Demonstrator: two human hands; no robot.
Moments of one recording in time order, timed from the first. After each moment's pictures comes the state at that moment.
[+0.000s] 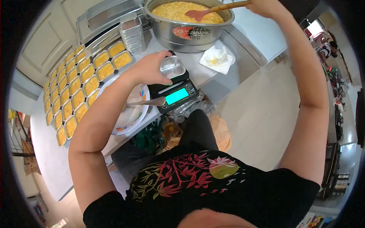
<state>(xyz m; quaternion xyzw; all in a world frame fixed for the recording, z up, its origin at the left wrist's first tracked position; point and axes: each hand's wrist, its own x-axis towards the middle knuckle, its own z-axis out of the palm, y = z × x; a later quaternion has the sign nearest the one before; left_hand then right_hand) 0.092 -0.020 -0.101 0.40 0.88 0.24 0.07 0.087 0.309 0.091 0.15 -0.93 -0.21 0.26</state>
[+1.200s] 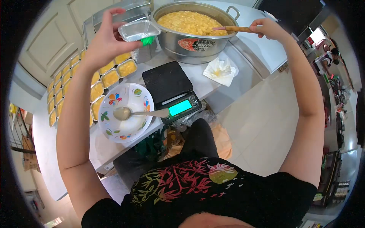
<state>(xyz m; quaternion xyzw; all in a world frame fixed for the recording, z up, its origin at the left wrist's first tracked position) 0.078 -0.085 -0.001 0.31 0.79 0.52 -0.07 0.073 0.370 0.061 -0.03 -0.99 0.11 -0.01</state>
